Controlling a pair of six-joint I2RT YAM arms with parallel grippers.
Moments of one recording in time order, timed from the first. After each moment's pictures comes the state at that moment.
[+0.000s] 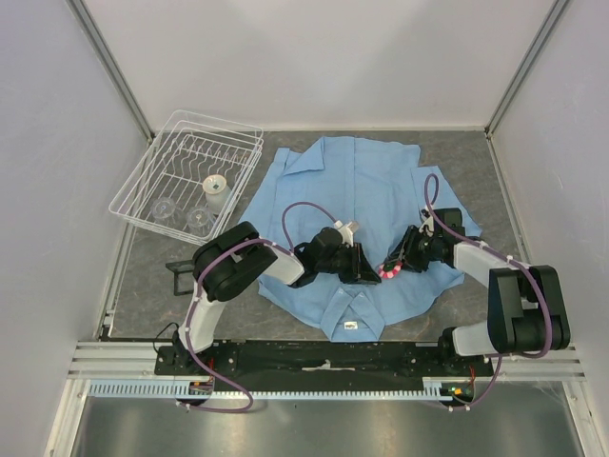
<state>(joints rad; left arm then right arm) -0.93 2.10 0.94 0.69 0.44 -1.05 0.04 1.40 0.58 -0.23 -0.49 0.52</state>
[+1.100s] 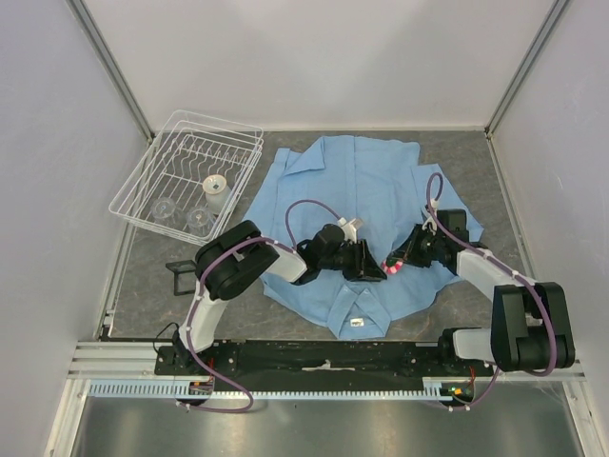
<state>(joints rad) -0.93 2.12 0.98 0.71 0.47 -1.07 0.04 1.32 0.55 -0.17 -0.44 0.49</state>
